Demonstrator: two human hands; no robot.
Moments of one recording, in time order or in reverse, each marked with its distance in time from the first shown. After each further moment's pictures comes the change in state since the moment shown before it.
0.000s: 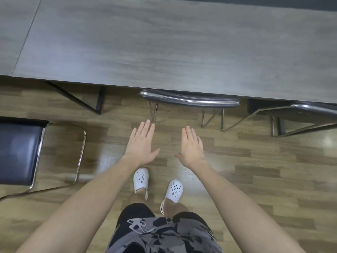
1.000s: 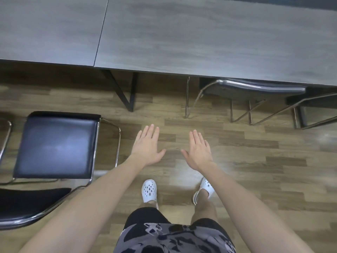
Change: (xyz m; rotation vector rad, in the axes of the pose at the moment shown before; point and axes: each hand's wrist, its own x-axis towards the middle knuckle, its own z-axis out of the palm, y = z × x) left_hand -0.131 -0.325 0.028 -0.053 -0.020 0.051; right_hand -0.038 -0.320 0.123 -0.015 0.015 0.072
